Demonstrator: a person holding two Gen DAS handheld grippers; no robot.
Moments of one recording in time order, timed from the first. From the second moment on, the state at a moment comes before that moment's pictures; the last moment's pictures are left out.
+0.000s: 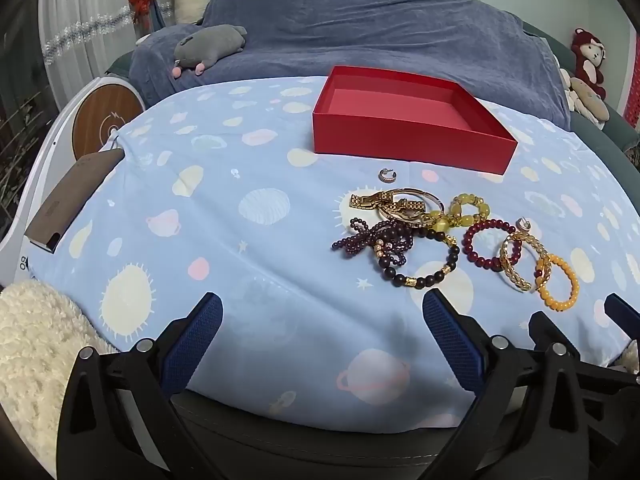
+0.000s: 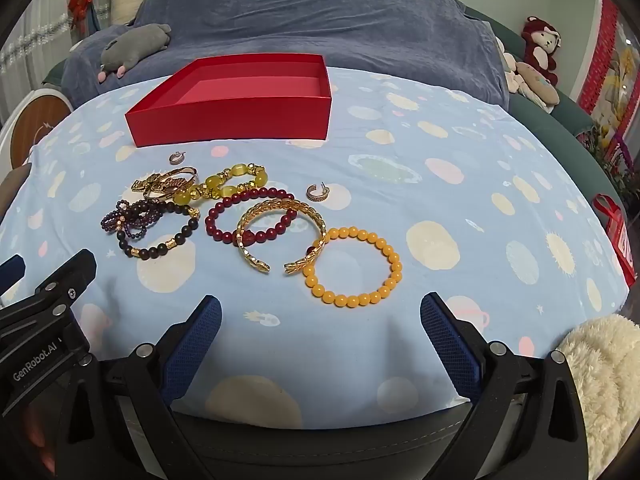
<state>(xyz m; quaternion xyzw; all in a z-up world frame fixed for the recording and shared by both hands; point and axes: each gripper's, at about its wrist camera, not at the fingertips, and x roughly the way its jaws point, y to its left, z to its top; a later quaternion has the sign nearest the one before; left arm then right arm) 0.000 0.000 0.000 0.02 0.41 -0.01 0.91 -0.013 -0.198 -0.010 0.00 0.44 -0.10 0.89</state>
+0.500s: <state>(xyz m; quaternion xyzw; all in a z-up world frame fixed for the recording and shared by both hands) 0.002 0.017 -0.002 -0.01 0.42 0.01 0.91 -0.013 -0.202 -0.008 0.01 0.44 -0.11 0.89</state>
